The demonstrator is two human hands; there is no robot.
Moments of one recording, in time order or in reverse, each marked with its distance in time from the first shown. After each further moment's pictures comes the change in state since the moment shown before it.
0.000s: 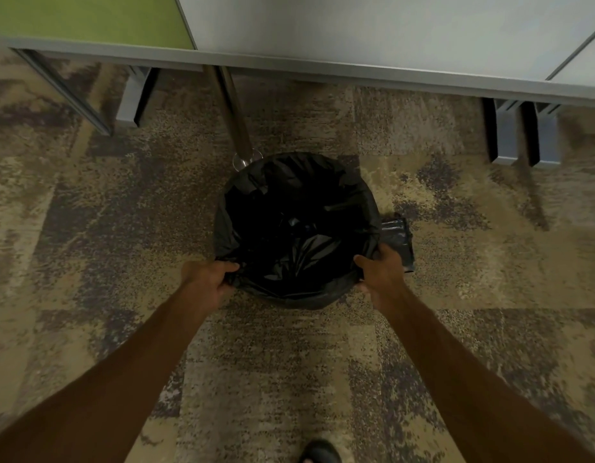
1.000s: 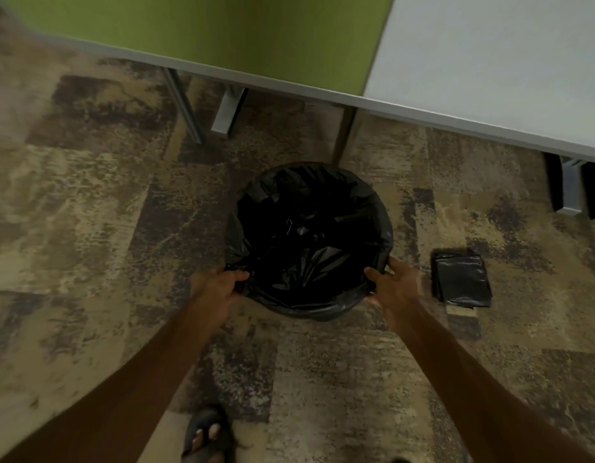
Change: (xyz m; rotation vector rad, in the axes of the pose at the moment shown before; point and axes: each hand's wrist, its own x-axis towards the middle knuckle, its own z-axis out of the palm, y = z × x) left_hand 0.092 0.062 -0.237 -0.127 -0.070 0.004; right_hand -0.107 -0.030 0.214 0.096 -0.080 -0.078
